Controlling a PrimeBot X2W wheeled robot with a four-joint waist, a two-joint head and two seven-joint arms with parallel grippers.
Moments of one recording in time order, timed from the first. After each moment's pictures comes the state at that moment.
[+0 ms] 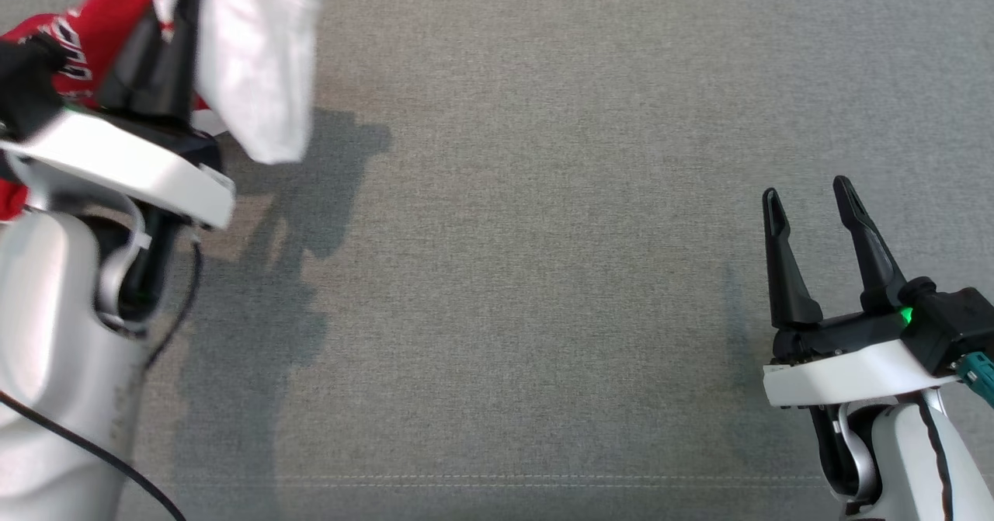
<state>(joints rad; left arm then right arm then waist) -0.70 0.36 -0.19 0.25 -0.57 -0.12 -0.02 -0.25 -0.05 0.07 0.08 0.15 0.13 -0.25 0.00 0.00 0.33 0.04</state>
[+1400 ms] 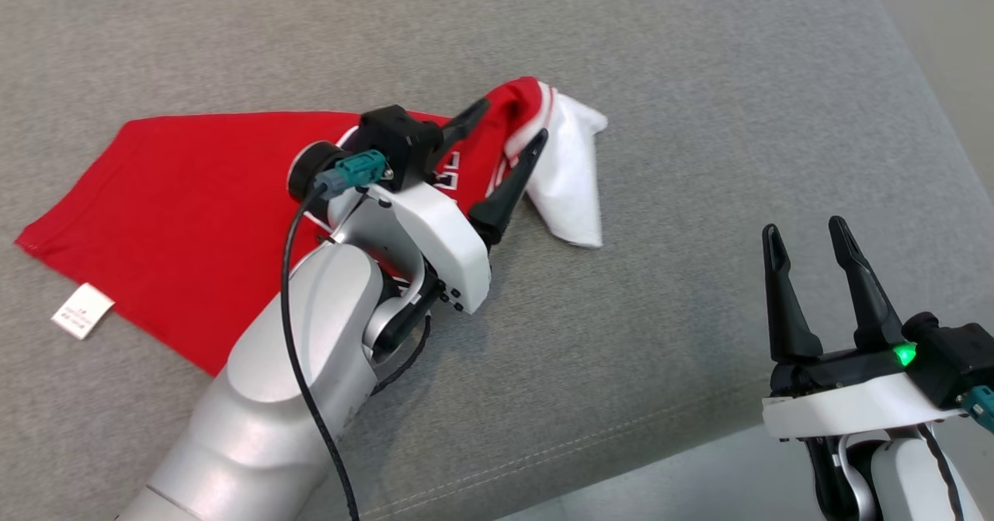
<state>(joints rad) -0.76 0.09 -0.61 0.47 -0.53 -0.12 0.00 -0.16 -0.04 0.08 0.05 0.24 0.13 -0.25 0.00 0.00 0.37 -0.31</state>
